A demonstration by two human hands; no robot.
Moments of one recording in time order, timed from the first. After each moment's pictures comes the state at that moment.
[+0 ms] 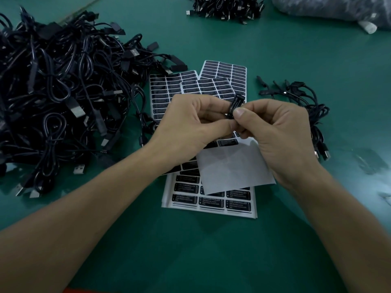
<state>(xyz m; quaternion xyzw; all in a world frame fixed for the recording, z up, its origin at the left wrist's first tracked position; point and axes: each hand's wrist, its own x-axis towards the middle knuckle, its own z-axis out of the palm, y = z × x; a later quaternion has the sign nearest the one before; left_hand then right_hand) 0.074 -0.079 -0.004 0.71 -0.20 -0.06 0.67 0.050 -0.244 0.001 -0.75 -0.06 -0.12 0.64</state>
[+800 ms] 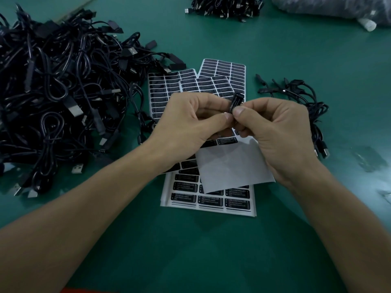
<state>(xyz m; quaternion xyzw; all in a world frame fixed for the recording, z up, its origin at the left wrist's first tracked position) 0.073 -0.080 -0.004 0.69 -0.17 -0.08 0.70 0.050 -0.243 0.002 -0.74 -0.04 -0.11 0.66</state>
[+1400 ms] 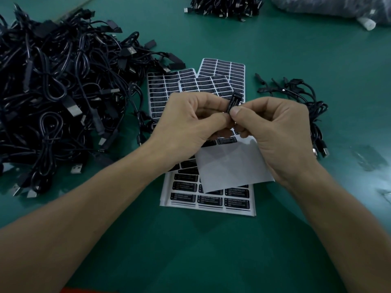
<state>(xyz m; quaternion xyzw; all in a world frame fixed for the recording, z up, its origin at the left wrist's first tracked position) 0.072 -0.082 -0.003 0.70 -0.16 -0.06 0.69 0.049 -0.244 0.002 -0.75 -0.06 -0.13 0.65</state>
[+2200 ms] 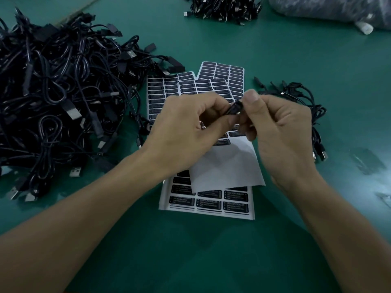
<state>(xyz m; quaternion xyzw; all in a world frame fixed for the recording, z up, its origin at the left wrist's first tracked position) 0.068 -0.081 0.001 0.81 -0.26 0.11 0.51 0.047 -0.240 0.001 -0.77 -0.08 -0.19 0.61</state>
